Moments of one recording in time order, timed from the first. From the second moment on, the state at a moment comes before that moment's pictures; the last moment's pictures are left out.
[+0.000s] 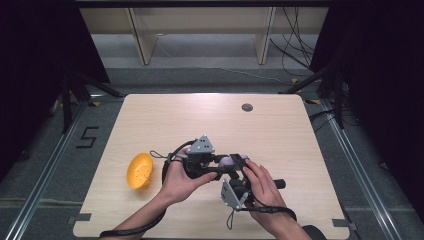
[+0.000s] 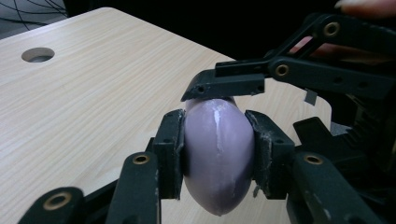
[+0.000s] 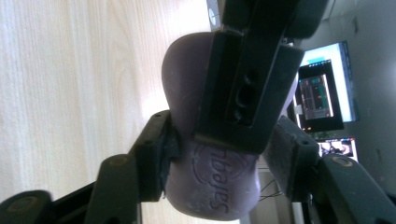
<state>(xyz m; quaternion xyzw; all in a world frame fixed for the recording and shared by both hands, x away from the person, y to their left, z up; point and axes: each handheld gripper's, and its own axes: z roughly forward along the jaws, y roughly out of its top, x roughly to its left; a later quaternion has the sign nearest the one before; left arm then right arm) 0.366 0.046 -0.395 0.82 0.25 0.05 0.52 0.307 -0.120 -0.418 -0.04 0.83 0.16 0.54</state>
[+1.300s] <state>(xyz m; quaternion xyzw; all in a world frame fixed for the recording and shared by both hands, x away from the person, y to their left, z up) 0.367 0.074 -0.396 0.77 0.34 0.16 0.51 0.305 -0.163 -0.420 0.09 0.84 0.23 0.49</state>
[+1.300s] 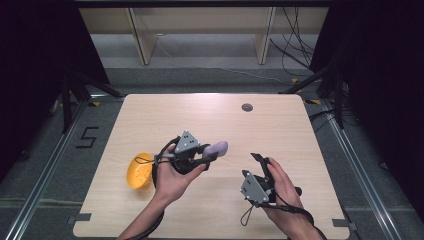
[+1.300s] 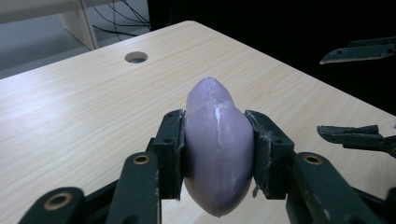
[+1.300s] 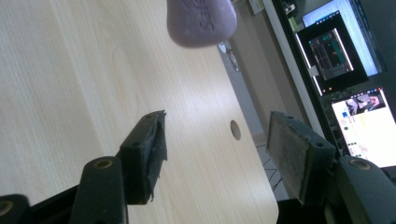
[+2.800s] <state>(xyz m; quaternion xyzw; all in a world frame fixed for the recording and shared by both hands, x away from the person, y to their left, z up) 0.328 0.114 -0.407 0.72 0.39 0.29 0.49 0.308 -0.183 -0.430 0.14 0.83 0.23 0.48</state>
